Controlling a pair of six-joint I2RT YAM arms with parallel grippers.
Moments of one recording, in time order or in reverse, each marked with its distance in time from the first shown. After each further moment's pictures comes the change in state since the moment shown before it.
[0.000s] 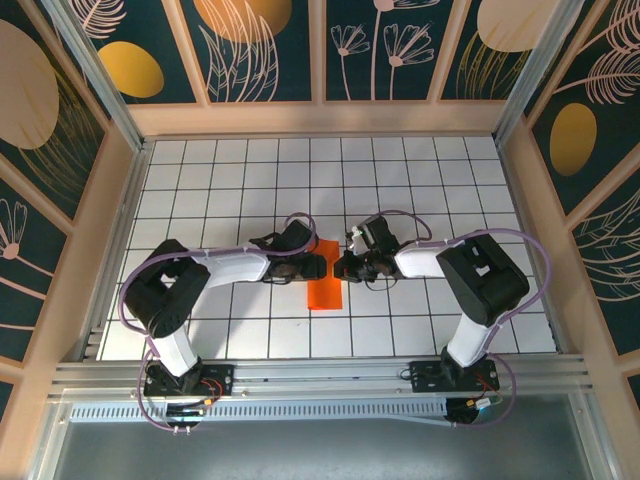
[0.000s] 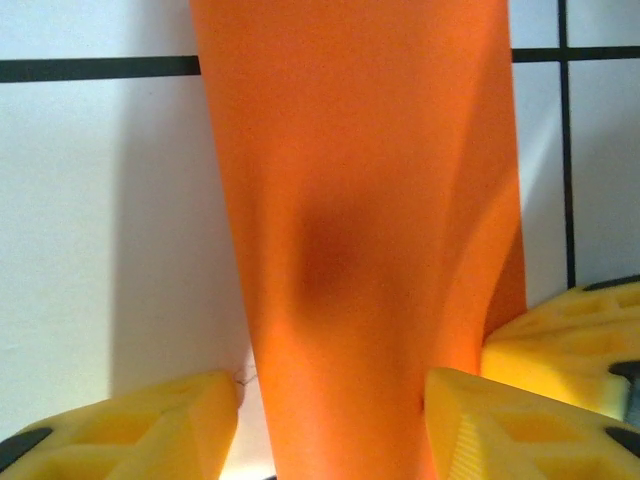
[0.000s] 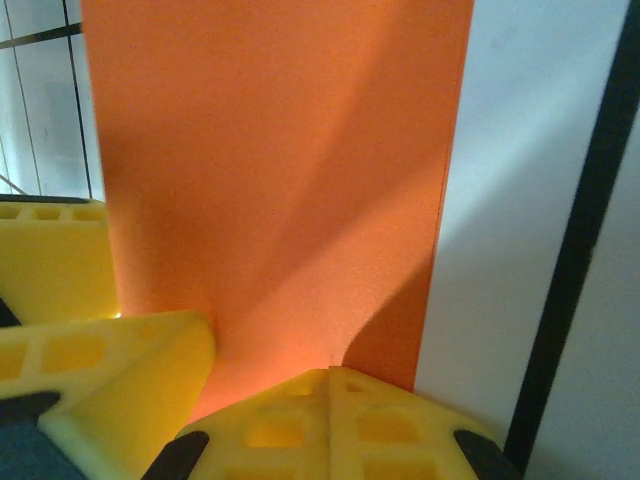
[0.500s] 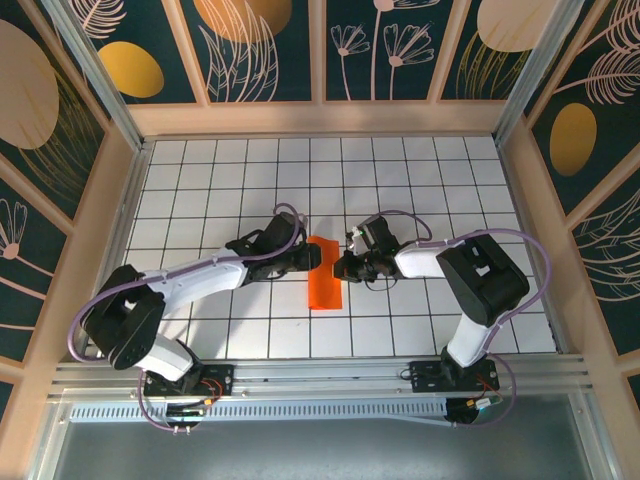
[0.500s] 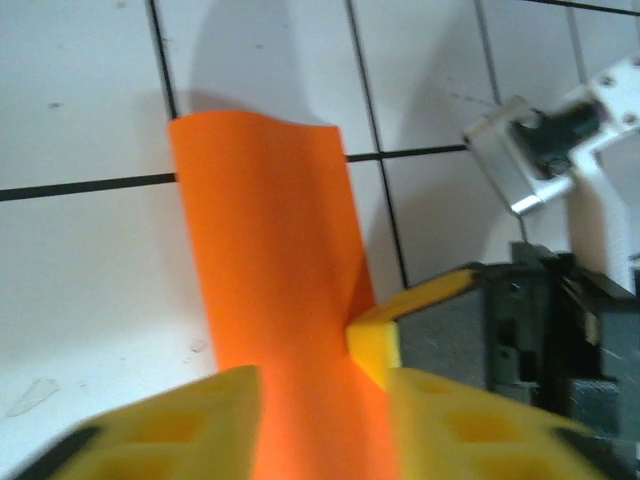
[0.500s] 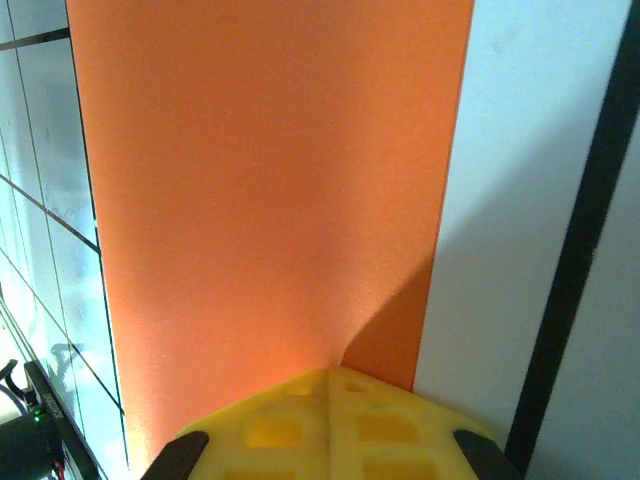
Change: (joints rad) left arm -0.001 -0.251 -0.056 0.019 0.008 0.004; right arm 0.000 0.000 -0.004 0.007 0.002 0.000
